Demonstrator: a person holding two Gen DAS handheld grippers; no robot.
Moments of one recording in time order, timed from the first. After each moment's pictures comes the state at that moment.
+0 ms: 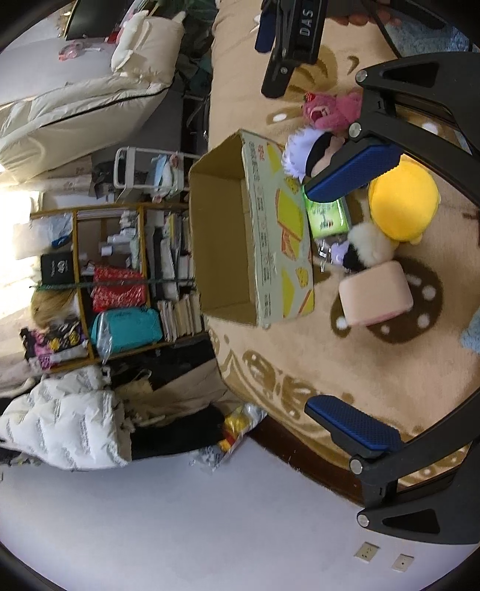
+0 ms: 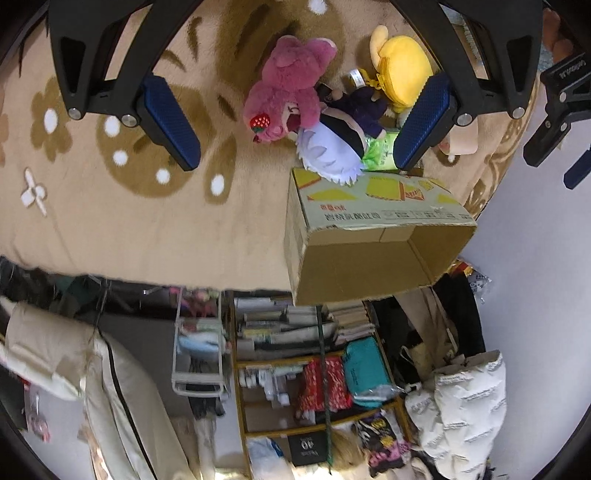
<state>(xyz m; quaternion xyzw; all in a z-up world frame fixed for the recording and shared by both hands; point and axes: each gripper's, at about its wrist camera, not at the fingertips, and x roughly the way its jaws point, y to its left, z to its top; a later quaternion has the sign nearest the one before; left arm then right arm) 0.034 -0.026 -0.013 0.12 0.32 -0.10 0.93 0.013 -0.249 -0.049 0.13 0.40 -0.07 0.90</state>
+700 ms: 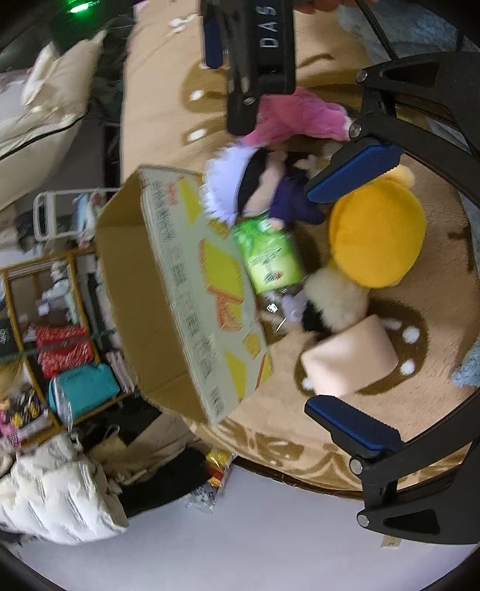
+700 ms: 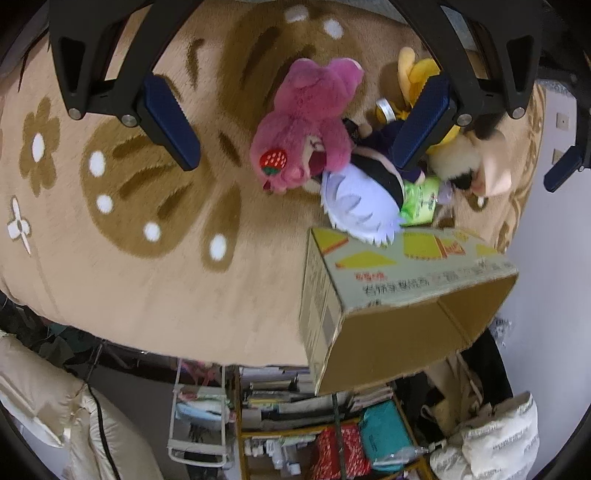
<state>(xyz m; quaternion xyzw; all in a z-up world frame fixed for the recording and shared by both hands) 0.042 -0.096 -0.087 0.22 0.42 -0.14 0.87 0.040 -0.260 -0.100 0.14 0.52 -0.06 0.84</state>
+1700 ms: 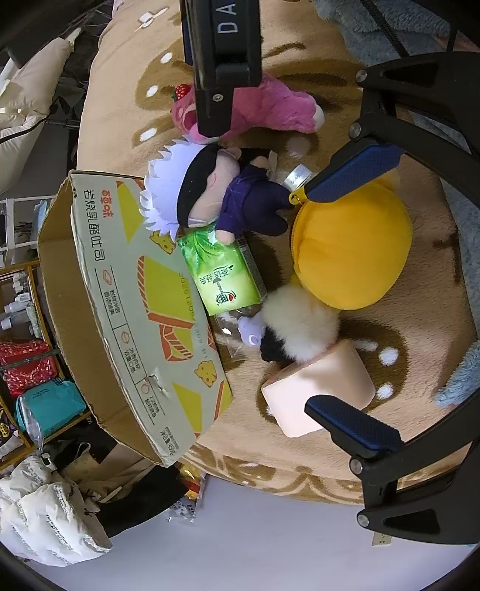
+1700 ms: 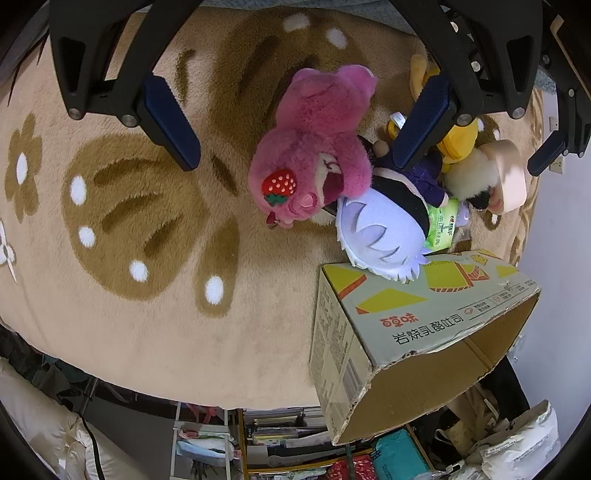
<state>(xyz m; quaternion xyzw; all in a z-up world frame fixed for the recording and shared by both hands) 0.044 -0.100 -0.118 0.23 0.48 -0.14 0.84 0.043 -0.268 -0.129 0.16 0.56 -0.06 0.81</state>
